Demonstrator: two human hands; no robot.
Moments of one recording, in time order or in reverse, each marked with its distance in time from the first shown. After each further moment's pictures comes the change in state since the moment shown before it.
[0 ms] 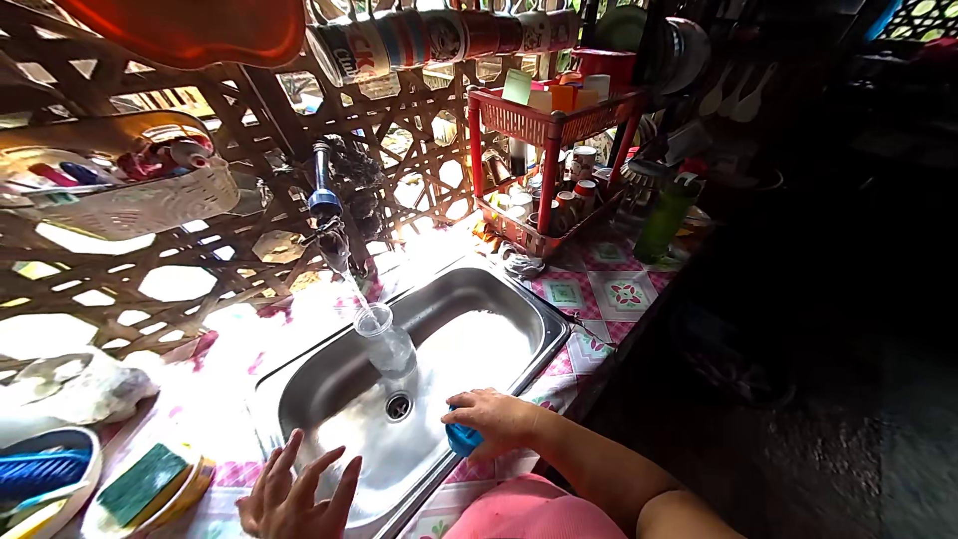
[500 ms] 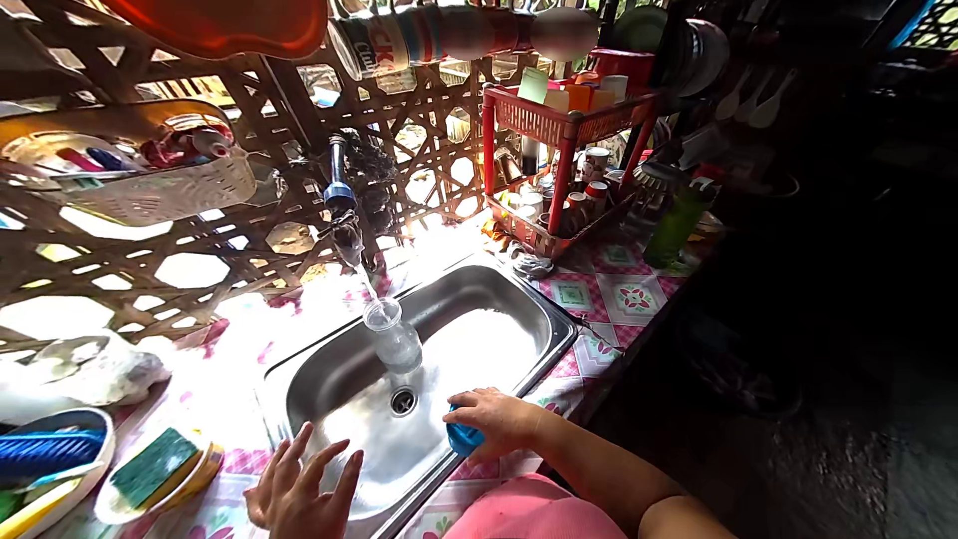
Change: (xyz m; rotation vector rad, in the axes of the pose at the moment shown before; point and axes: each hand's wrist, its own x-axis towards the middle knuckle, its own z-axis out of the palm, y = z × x) left_hand 0.000 -0.005 -0.003 0.016 -0.053 -0.074; right_hand 0.007 -0.001 0.004 -0.010 -0.014 -0.006
